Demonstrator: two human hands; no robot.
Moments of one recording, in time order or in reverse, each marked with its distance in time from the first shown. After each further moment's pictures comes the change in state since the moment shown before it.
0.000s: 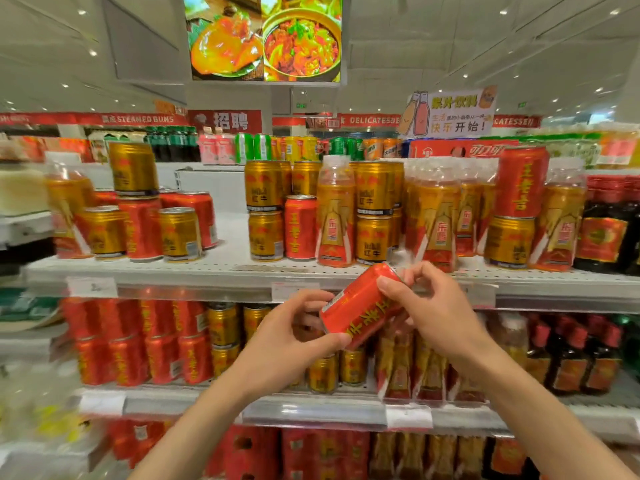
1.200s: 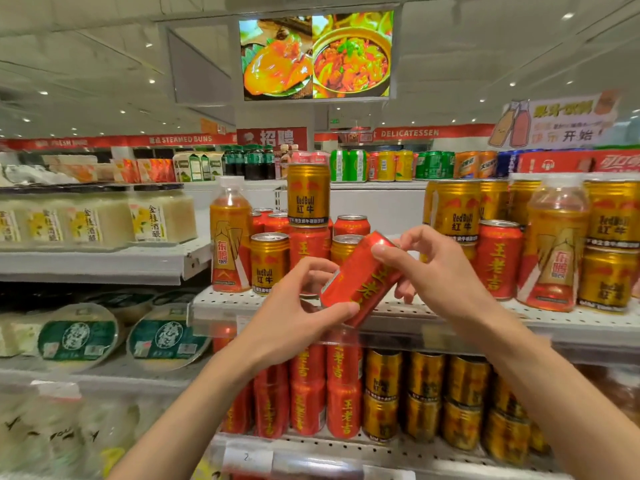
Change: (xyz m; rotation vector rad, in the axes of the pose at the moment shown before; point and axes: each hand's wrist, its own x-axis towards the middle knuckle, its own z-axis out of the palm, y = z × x) left_hand 0.020 -0.077 -0.283 0.148 0.128 0.120; right_hand 0.094 -0.075 0.285 0.018 -0.075 -0.153
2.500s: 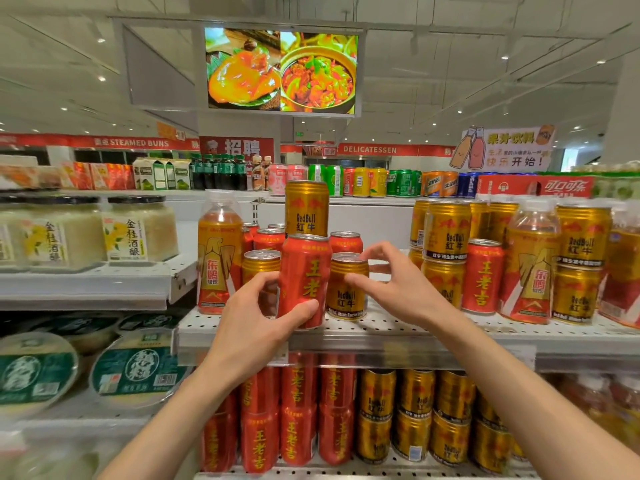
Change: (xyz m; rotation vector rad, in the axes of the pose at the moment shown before) left_hand 0.013 -0.039 -0.034 0.028 0.230 -0.001; right_hand 0.039 0.022 0.031 -0.462 -0.093 0.018
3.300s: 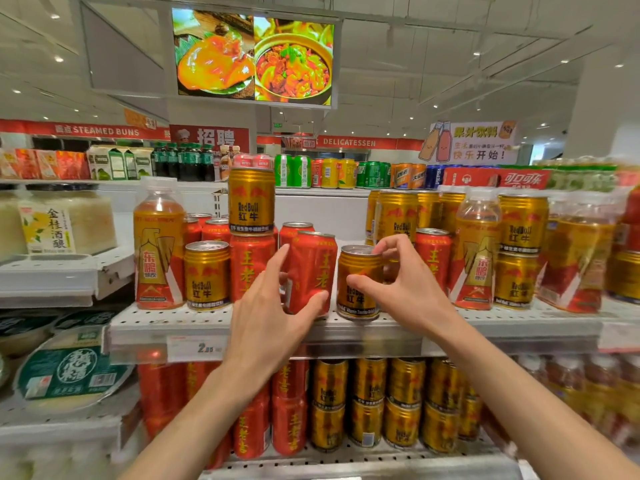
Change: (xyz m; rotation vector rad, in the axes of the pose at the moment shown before) left_hand -0.001 0.026 0.088 0.248 0.117 0.142; right_hand -0.044 0.032 -0.054 -0.014 0.202 -0.008
